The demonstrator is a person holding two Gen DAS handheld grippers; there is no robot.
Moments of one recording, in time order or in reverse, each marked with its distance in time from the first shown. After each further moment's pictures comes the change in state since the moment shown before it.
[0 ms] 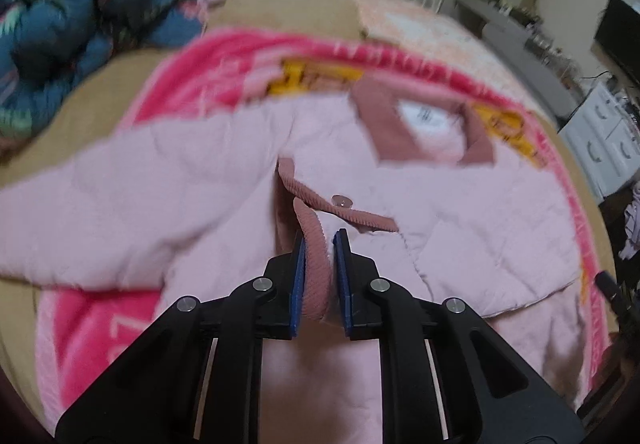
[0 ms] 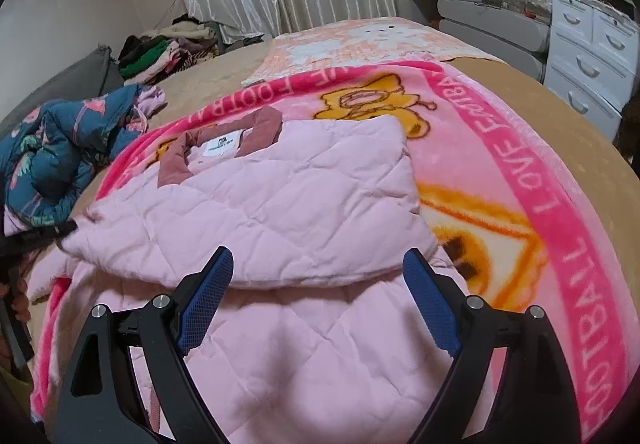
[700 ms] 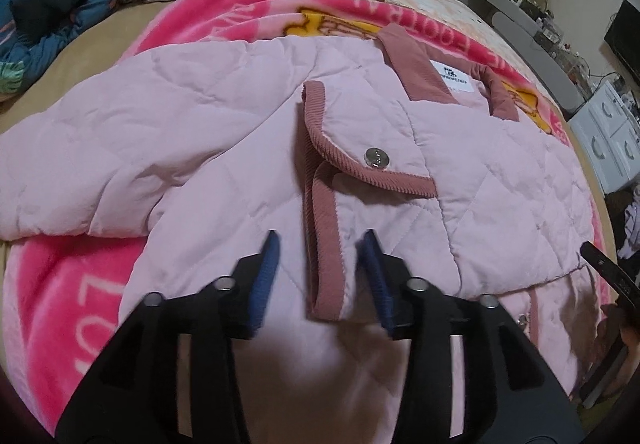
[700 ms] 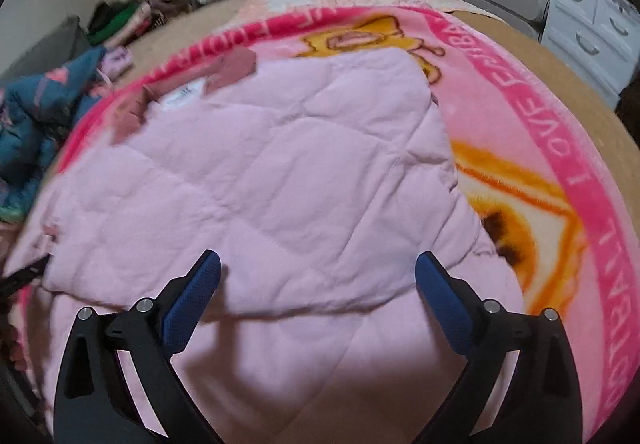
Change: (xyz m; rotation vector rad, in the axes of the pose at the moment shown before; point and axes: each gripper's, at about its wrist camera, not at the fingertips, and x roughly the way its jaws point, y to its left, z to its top) left arm 0.023 0.022 -0.034 -0.041 0.054 -0.026; right arm 0.054 0.001 -0.005 0.066 0.111 -0.032
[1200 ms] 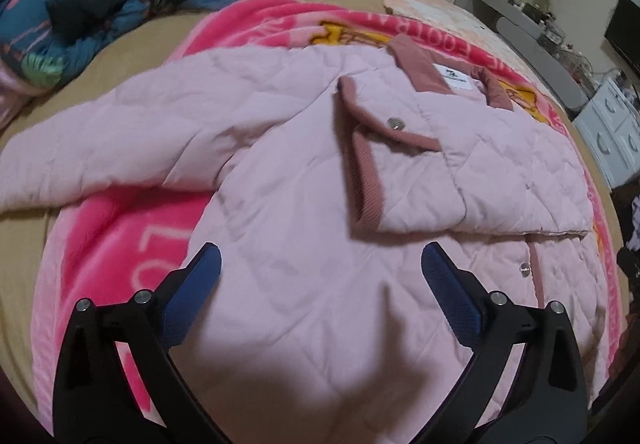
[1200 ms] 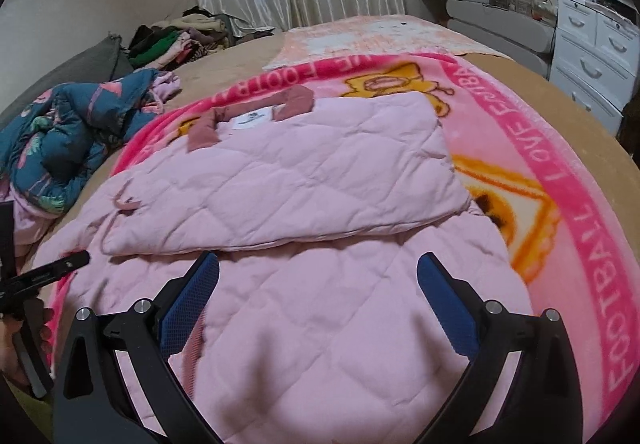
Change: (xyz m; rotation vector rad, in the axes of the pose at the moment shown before) left arm -0.048 0.018 -0.039 0.001 -0.044 0.054; right arm -0.084 0.038 -0.047 -0.062 -0.121 0.063
